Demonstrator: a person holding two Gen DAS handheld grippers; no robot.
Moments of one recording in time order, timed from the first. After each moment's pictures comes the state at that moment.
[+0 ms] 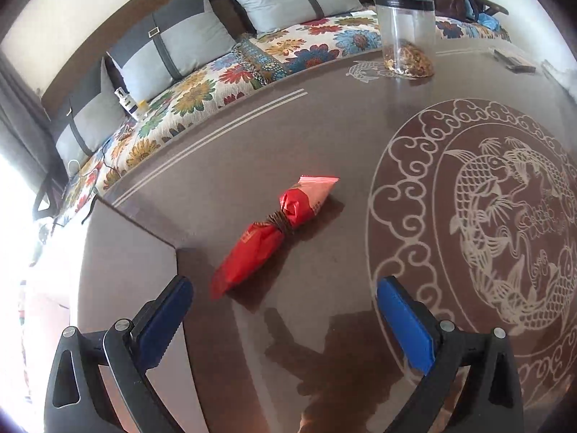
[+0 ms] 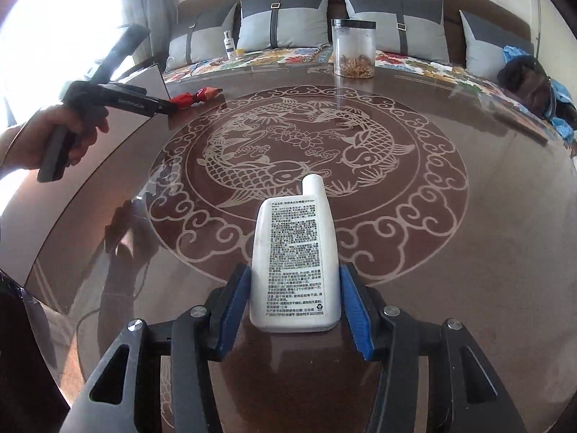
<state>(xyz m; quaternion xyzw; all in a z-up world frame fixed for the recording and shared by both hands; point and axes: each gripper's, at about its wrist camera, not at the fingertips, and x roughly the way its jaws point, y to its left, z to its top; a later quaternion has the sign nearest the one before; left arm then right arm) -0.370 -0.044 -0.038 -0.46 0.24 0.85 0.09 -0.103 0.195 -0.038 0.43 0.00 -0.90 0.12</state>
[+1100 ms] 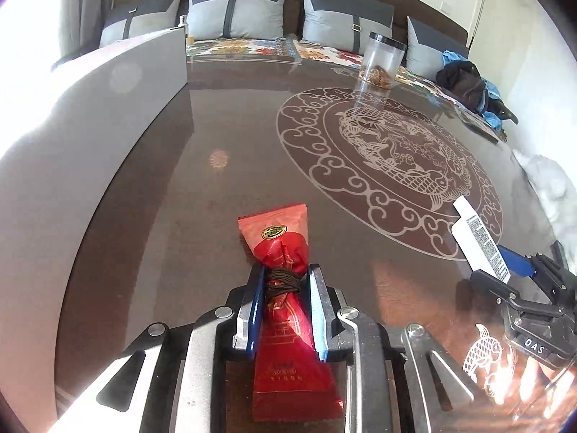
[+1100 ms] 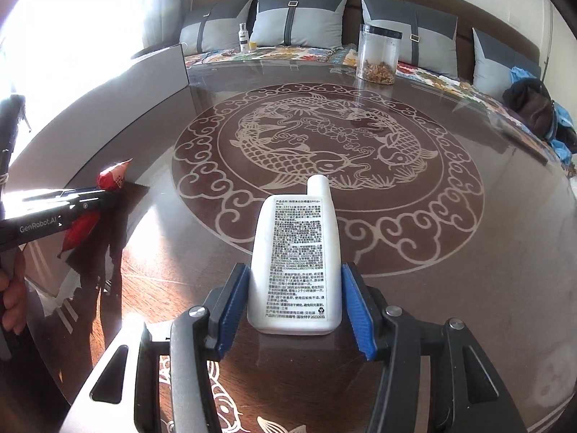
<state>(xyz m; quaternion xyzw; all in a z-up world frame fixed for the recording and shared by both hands) -0.122 -0.062 -0.060 -0.45 -0.02 0.89 0.08 -0.084 0.156 -0.043 0.43 0.05 -0.89 0.12</state>
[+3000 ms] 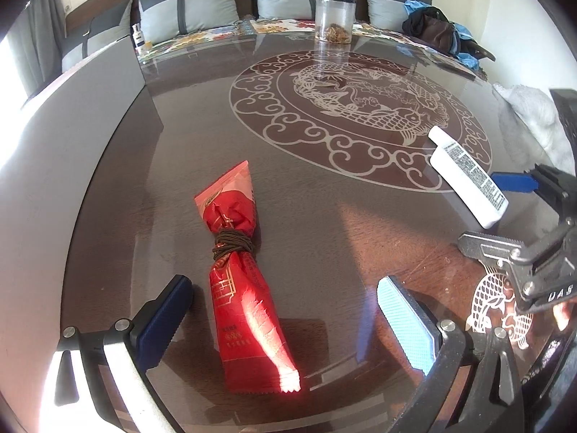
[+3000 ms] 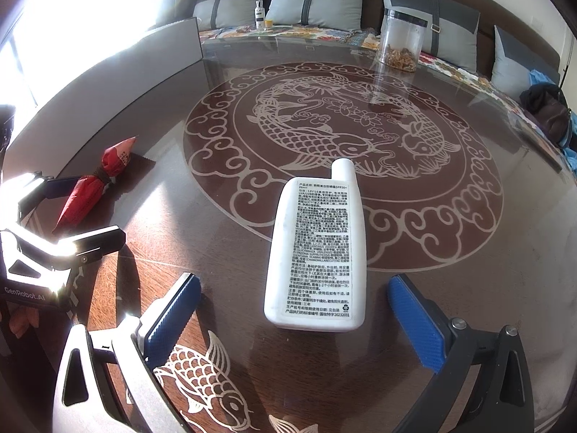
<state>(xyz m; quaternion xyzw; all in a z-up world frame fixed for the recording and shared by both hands) -0.110 -0.037 -0.068 -0.49 0.07 0.86 0.13 -0.096 0.144 -0.049 0.48 0.08 -0.86 0.14</state>
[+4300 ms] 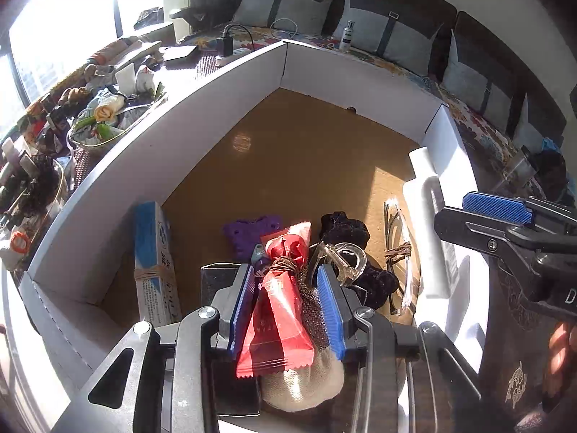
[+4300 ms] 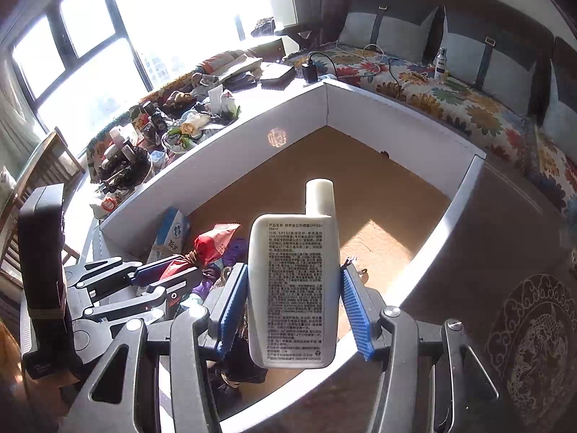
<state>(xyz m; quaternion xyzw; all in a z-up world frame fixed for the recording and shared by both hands) -0.110 -0.365 0.007 -0.48 -0.12 0.86 -0.11 -0.181 -0.245 0.076 0.47 0.11 -0.80 0.36</state>
